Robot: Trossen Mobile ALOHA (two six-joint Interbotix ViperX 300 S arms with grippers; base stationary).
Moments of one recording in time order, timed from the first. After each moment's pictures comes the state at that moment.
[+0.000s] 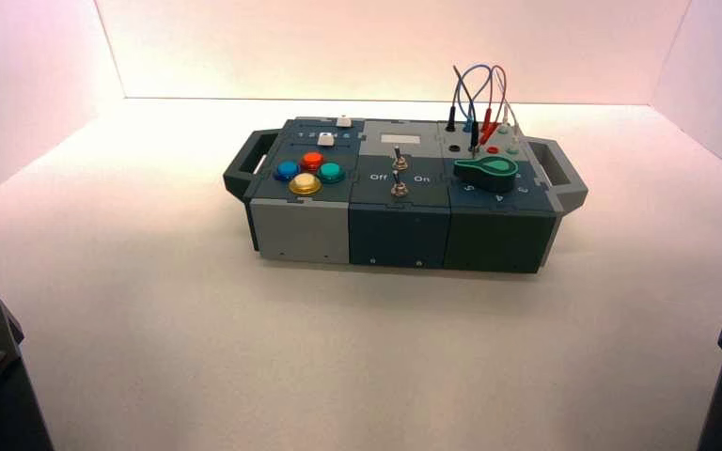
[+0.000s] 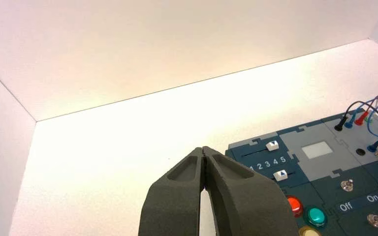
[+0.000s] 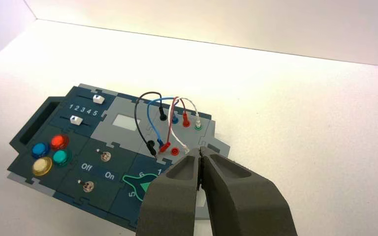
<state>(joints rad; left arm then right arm) -0.29 -0.74 1.06 -0.13 0.13 0.21 0.25 -0.97 1.12 0.05 0.42 0.02</state>
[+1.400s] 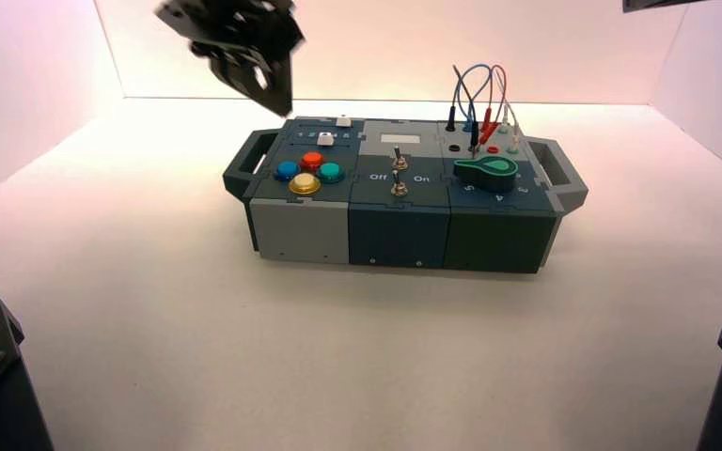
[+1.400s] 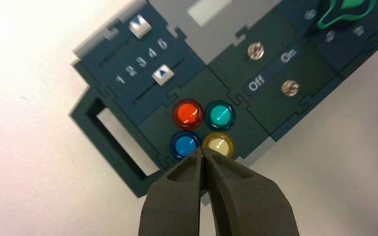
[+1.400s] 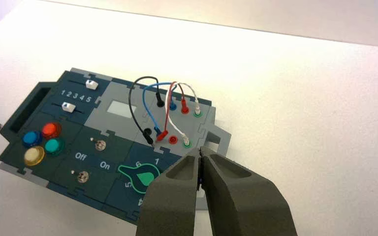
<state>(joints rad) -0.65 -0.13 0.79 -0.13 0.52 0.26 0.25 -0.90 1.12 0.05 0.43 0.02</state>
